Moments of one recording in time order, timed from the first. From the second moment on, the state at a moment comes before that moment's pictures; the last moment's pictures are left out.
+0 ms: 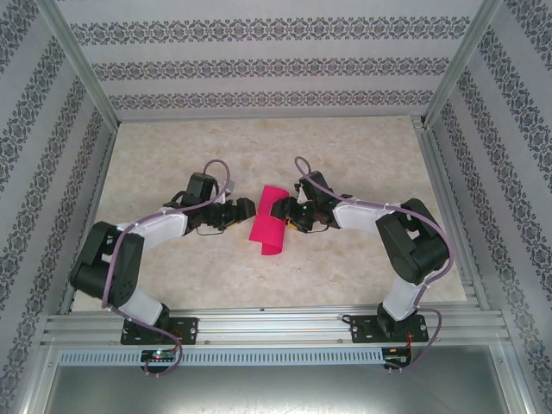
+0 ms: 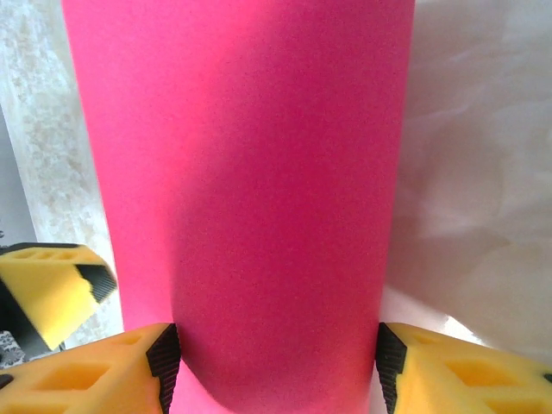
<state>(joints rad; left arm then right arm) -0.33 1.58 0.79 -0.06 0.63 -0.67 0.53 1.76 0.93 -0.07 -0.48 0.91</state>
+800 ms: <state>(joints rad) -0.37 1.82 0.85 0.16 0.79 -0.84 0.46 1.75 0.84 0.03 -0.58 0.91</state>
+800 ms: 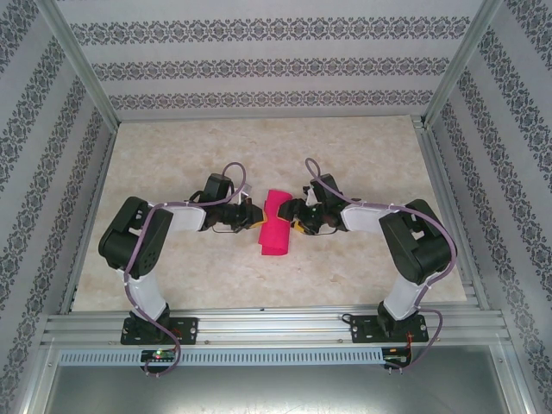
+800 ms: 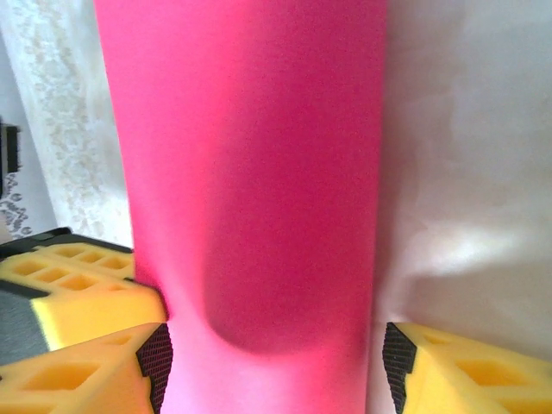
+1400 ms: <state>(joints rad) -0.37 1.85 0.88 0.18 0.79 -0.87 0.46 1.79 0.85 0.05 -0.63 0.91</state>
